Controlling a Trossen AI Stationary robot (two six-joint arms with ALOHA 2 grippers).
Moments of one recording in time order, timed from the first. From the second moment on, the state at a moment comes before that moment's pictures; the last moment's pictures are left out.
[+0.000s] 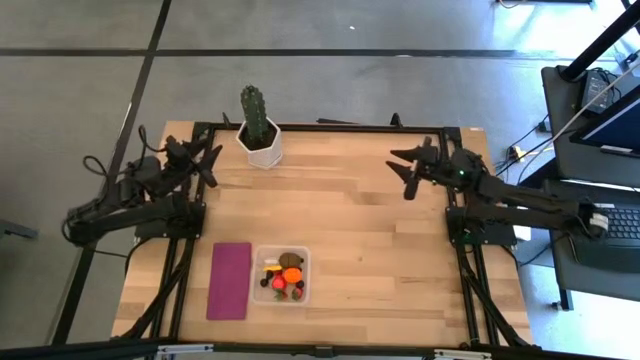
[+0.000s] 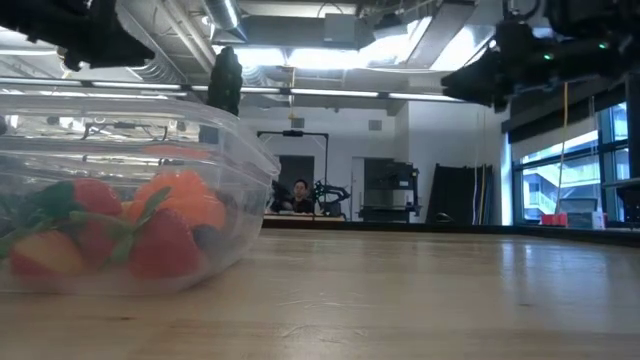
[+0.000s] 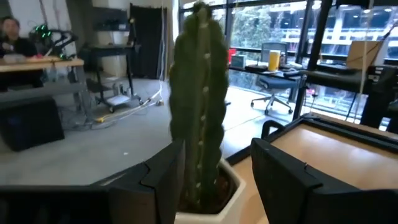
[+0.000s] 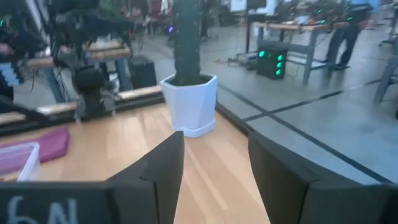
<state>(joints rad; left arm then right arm) 0.32 0.07 0.43 -0.38 -0.55 -0.04 -0.43 0.68 0.32 0.30 -0.04 0.05</state>
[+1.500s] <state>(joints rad) 0.32 0.00 0.11 -0.19 -0.62 -0.18 -0.48 0.00 0.01 0.13 0.01 0.17</state>
